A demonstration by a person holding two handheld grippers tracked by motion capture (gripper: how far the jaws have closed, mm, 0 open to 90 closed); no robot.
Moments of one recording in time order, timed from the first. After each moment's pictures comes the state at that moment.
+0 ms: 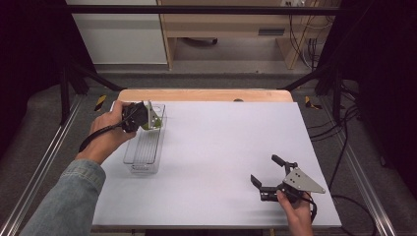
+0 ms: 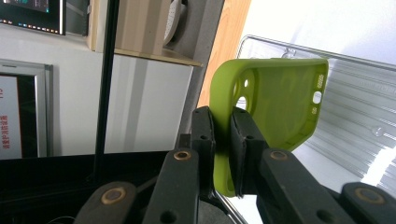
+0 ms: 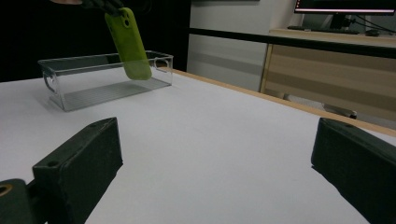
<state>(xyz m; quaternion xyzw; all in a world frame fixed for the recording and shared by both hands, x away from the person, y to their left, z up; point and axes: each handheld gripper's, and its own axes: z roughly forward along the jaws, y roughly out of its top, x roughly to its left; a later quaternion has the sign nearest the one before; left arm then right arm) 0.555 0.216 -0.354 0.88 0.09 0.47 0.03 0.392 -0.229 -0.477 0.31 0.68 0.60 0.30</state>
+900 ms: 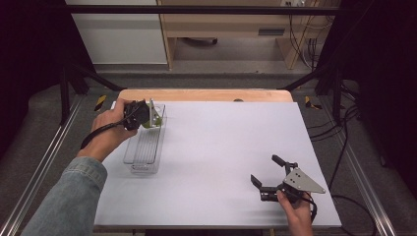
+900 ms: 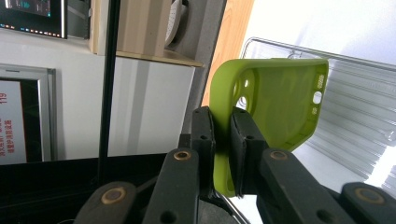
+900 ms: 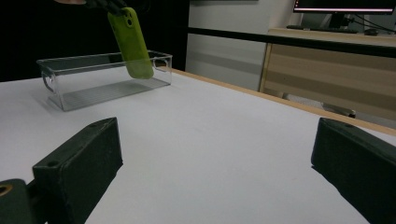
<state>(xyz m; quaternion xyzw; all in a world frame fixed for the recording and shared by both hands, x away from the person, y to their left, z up) 0.563 0.213 -0.354 0.87 0.09 0.48 0.03 0.392 -0.229 -0.477 0.31 0.68 0.60 0.30</state>
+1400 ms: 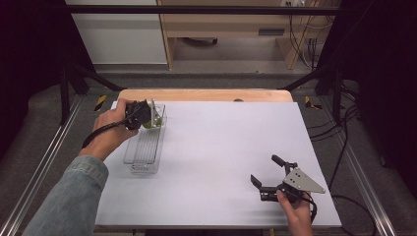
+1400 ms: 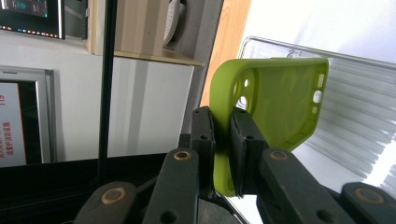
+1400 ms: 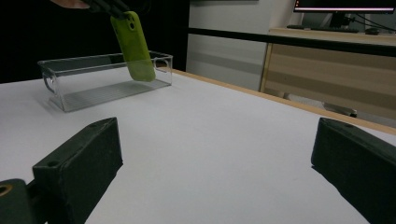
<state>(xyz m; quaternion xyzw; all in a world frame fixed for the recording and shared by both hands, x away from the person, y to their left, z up) 0.567 0.211 -0.358 0.88 0.08 0.47 0.02 0.392 -0.228 -0.477 0.32 0.67 0.60 0.29</state>
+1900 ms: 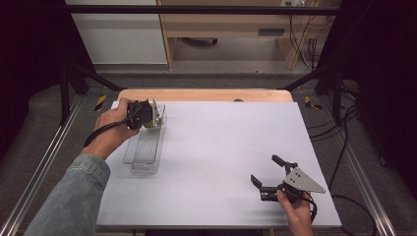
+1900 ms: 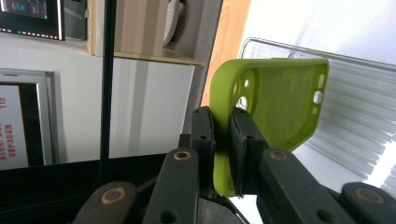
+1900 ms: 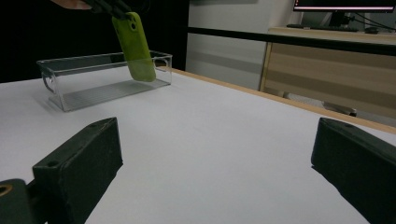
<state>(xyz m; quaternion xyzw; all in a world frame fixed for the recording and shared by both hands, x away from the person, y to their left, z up) 0.571 0.209 -0.361 0.88 0.07 0.47 0.01 0.392 -0.229 -0.478 0.32 0.67 0.60 0.29</state>
